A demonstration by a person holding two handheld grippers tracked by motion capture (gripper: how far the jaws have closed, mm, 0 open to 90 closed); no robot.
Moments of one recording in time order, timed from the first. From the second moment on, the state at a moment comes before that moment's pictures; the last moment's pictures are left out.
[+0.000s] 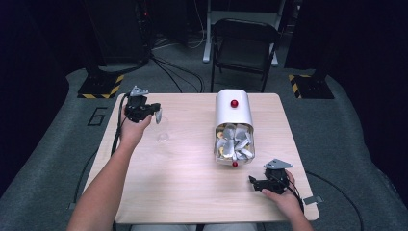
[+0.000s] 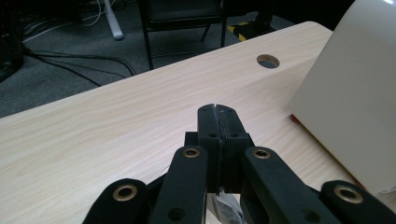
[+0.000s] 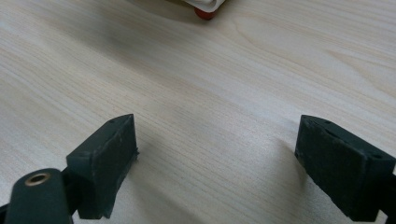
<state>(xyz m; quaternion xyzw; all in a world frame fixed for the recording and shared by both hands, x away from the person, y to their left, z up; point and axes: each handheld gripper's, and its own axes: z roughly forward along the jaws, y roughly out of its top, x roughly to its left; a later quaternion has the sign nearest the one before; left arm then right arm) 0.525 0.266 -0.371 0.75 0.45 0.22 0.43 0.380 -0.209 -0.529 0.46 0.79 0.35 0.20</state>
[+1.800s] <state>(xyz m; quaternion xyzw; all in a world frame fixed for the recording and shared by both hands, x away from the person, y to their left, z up) 0.536 0.274 -0.436 0.74 0.49 0.21 0.41 0.379 -0.208 -0.529 0.45 0.79 0.35 0.20</state>
